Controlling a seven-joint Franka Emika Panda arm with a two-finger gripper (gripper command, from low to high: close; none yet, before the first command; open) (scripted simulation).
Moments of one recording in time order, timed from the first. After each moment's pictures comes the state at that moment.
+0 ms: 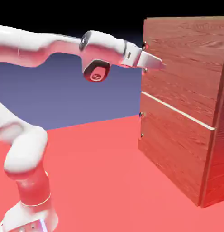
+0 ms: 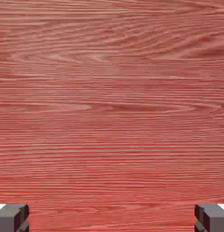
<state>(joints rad) -0.36 -0.69 0.43 -2.47 0.90 3.13 0.15</state>
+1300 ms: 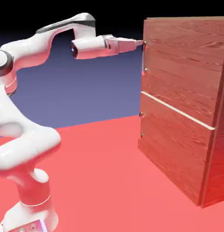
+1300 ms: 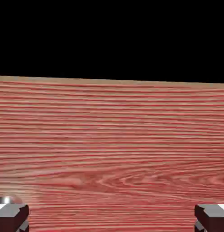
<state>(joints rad) -1.07 -0.93 1.23 -1.83 2.60 3.30 -0.98</state>
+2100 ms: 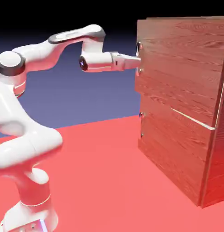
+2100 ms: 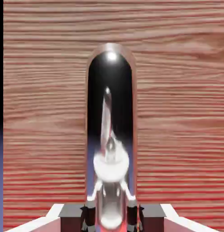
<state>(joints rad) -1.06 -0.88 1.30 -1.87 2.90 3.16 -1.27</state>
